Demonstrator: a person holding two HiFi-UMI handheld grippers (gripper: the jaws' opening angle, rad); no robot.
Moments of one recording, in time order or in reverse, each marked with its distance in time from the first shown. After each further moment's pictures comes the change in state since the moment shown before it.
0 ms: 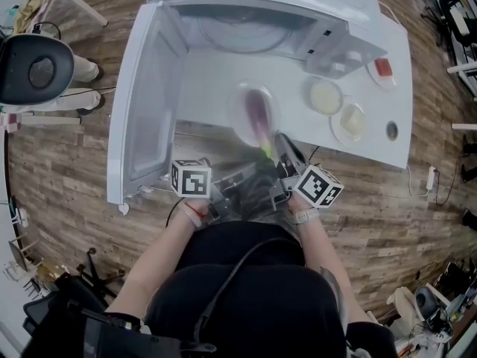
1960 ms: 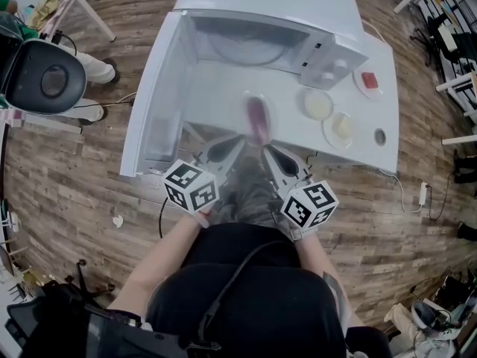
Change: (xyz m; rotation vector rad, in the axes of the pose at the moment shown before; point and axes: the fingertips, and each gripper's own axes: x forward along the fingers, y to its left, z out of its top) left arm -0.043 -0.068 0.073 0.652 -0.338 0.294; right arm -0.038 0.122 -0.012 -0.580 0.035 0.172
